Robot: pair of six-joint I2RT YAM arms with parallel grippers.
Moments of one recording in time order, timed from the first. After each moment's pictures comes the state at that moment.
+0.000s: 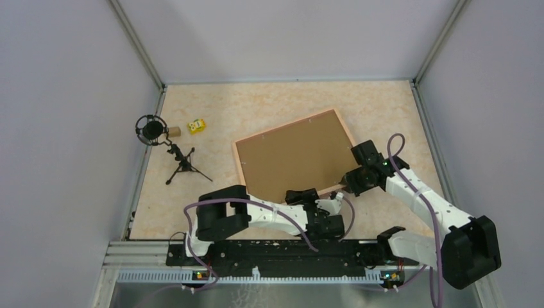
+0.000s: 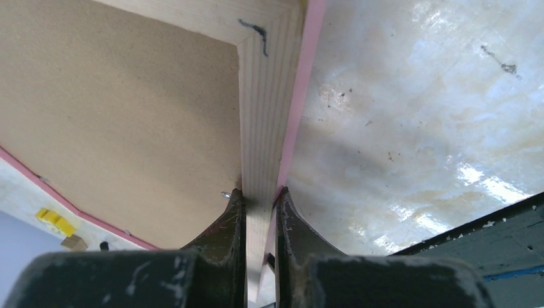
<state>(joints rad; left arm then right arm) -1.45 1.97 1.28 -0.70 -0.95 -0.21 0.43 1.12 0.75 -0.85 0.08 1.58</state>
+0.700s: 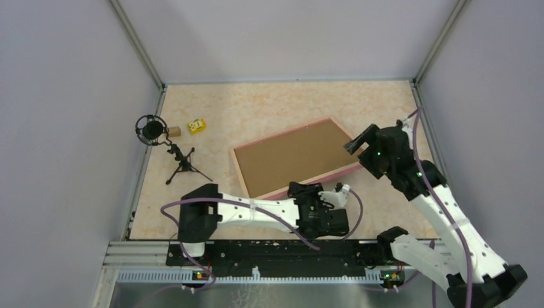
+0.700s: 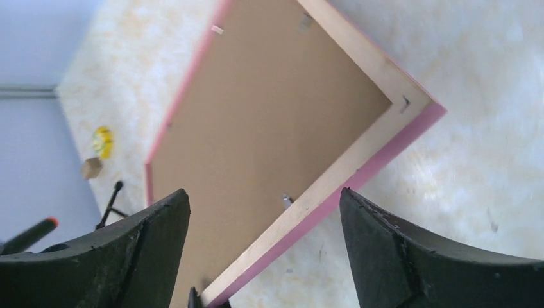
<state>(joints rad) -1.50 1.88 1.42 -0.96 -1.08 -0.23 0.43 0.91 0.93 -0.80 0.23 1.11</state>
